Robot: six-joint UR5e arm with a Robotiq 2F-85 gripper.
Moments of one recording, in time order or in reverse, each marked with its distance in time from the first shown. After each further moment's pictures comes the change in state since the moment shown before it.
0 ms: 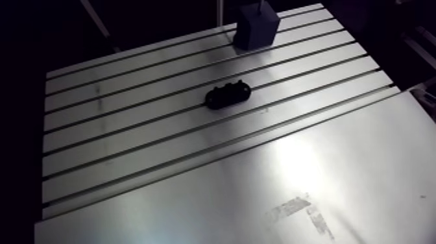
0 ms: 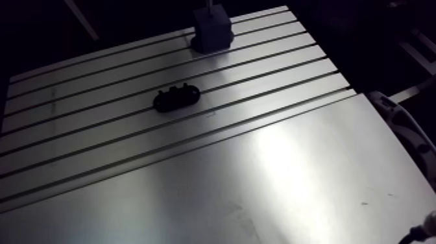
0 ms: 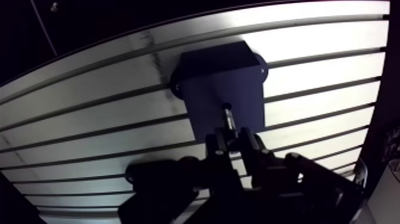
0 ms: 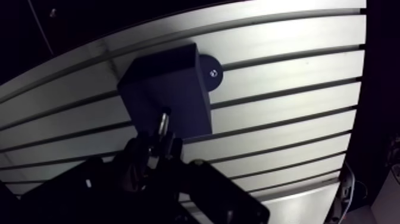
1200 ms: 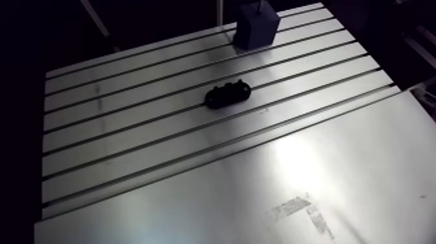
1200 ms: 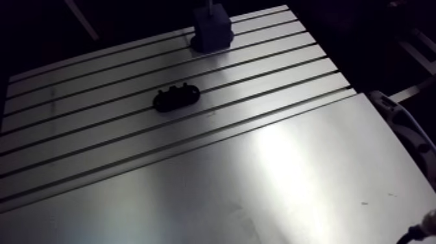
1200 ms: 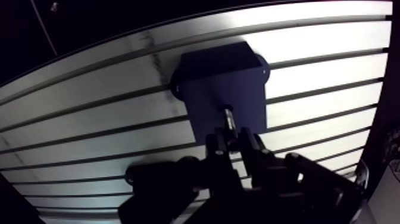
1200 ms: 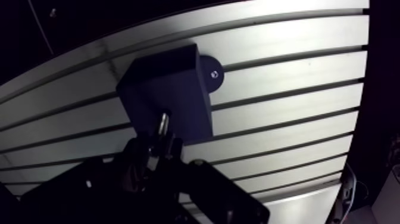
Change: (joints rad) arm 0.000 0.002 0.008 -0.009 0.002 0.000
